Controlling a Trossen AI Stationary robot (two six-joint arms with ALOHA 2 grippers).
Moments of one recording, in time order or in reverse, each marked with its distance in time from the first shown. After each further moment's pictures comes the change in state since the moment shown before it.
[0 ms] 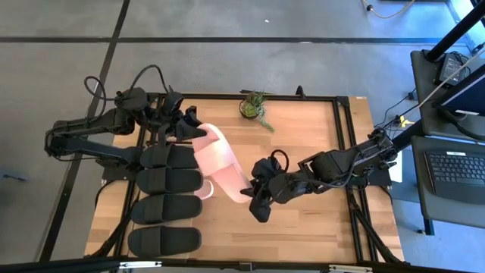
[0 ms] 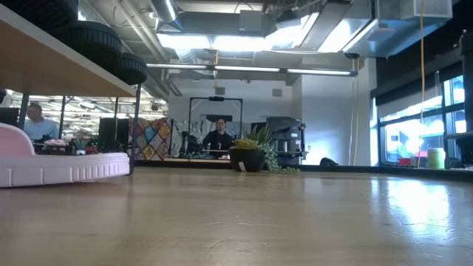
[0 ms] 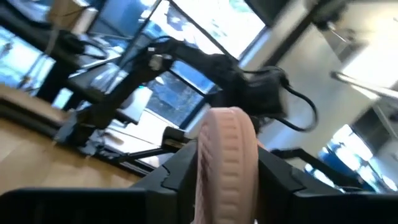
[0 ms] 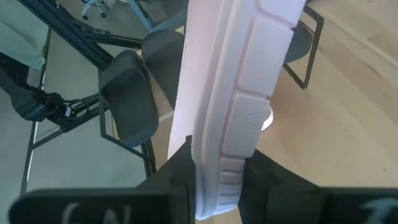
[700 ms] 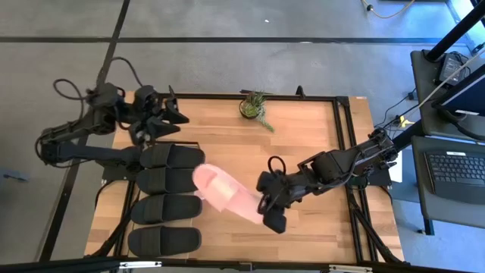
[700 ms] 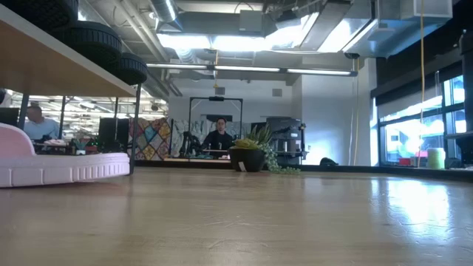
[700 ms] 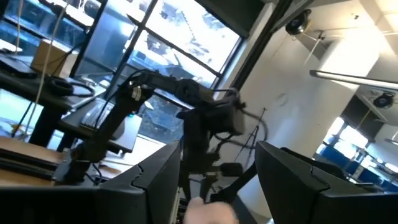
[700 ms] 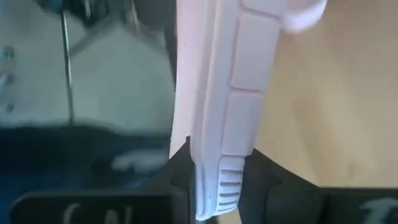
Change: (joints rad) left arm 0.070 -0.158 0.000 -0.036 0.088 0.094; right arm 0.001 -0.004 0.000 -0.172 -0.352 0.044
